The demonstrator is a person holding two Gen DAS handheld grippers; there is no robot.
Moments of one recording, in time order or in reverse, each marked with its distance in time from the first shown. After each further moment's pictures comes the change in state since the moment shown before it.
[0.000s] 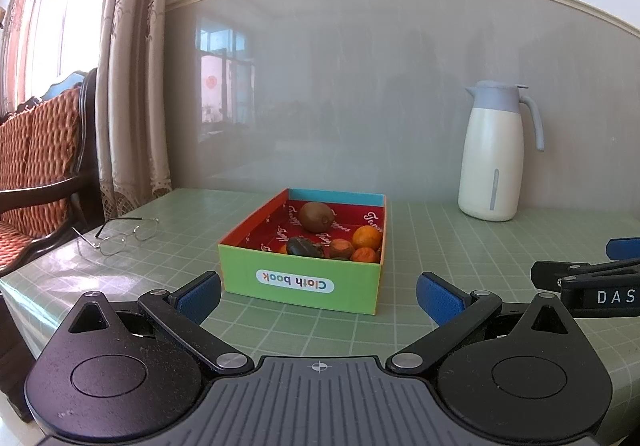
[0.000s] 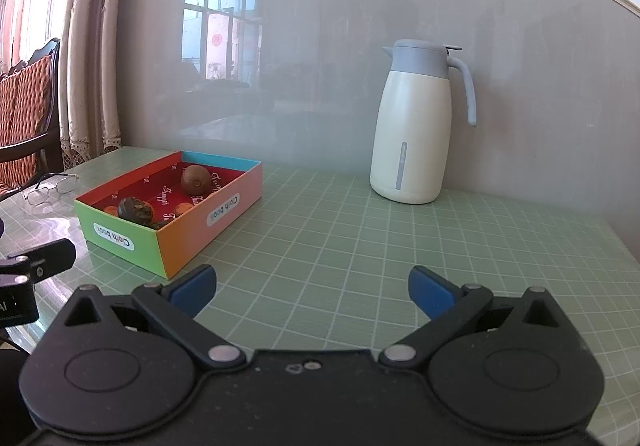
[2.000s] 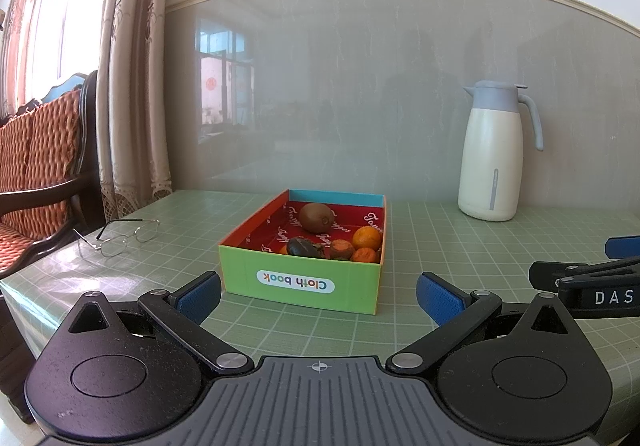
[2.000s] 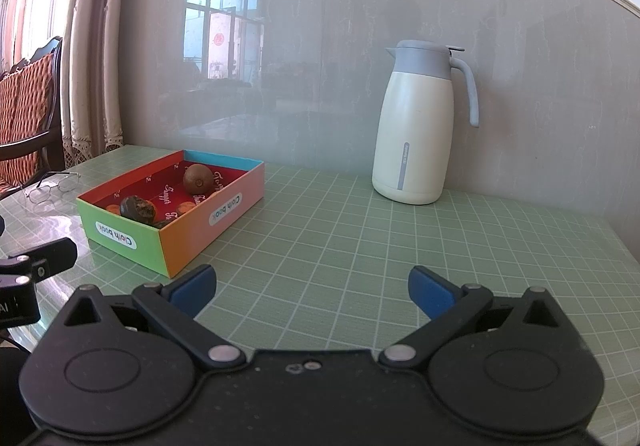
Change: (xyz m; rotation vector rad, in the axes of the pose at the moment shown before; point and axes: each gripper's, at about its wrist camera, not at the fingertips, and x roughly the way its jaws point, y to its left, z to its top) left arm -0.002 0.000 -0.002 0.008 -0.006 0.001; right arm 0.000 0.001 -0.001 -0.010 0.000 0.006
